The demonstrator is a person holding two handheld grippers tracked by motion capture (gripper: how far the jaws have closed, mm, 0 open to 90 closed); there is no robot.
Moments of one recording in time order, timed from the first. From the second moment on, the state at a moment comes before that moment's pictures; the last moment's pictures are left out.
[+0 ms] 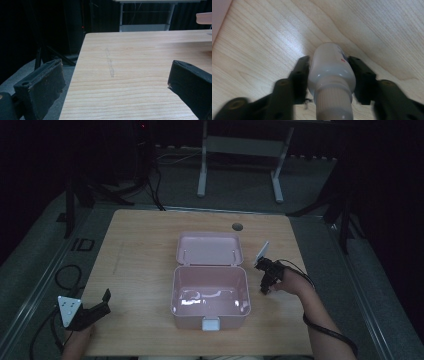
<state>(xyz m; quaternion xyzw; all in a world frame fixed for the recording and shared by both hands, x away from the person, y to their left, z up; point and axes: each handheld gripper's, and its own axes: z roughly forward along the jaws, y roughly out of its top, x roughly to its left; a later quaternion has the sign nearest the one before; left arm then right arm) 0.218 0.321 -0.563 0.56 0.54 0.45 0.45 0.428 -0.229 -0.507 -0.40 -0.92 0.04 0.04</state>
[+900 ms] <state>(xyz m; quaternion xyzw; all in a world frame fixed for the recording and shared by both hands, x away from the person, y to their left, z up) 0.219 0.321 -0.563 0.56 0.54 0.45 0.45 0.380 -0.240 -0.491 -0.15 -0.99 0.04 0.02</state>
